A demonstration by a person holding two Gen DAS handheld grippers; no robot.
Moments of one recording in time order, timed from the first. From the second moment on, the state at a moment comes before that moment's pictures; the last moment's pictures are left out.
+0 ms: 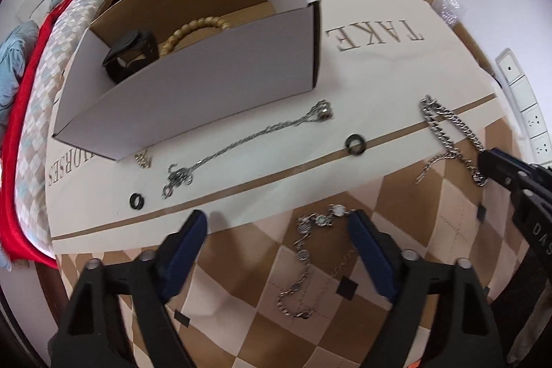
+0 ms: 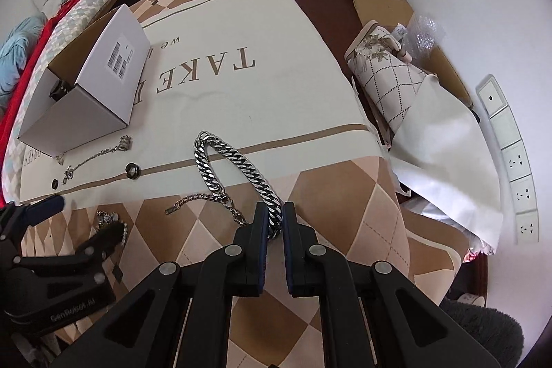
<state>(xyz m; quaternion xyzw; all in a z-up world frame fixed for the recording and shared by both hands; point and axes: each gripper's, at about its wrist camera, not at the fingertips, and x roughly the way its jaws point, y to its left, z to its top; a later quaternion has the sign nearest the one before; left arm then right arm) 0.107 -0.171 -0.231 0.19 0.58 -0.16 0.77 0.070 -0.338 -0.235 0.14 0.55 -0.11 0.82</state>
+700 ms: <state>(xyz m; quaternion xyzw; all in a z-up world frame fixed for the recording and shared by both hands) 0.116 -0.094 -0.182 0.09 0.59 -0.15 0.79 0.065 -0.335 -0.214 0.21 0.52 -0.06 0.83</state>
